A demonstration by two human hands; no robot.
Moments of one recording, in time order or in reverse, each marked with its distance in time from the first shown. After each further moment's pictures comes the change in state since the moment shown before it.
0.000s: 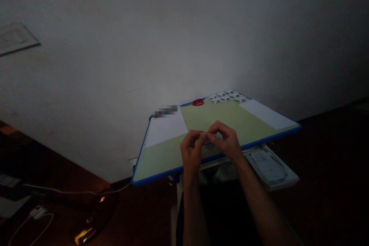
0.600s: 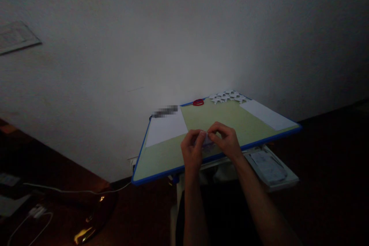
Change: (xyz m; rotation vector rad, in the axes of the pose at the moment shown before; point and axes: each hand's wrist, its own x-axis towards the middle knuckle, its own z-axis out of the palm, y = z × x) left_hand 0.002 0.000 0.004 0.048 0.068 -0.021; right_hand 0.002 0.005 0.000 0.039 -0.006 0.056
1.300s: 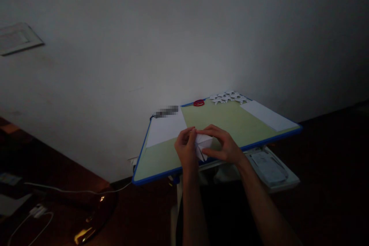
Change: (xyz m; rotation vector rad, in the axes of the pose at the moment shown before) left_hand 0.009 -0.010 -0.003 -0.216 0.272 -0.131; right_hand -0.004 -0.015 -0.004 -0.035 -0.332 -0.100
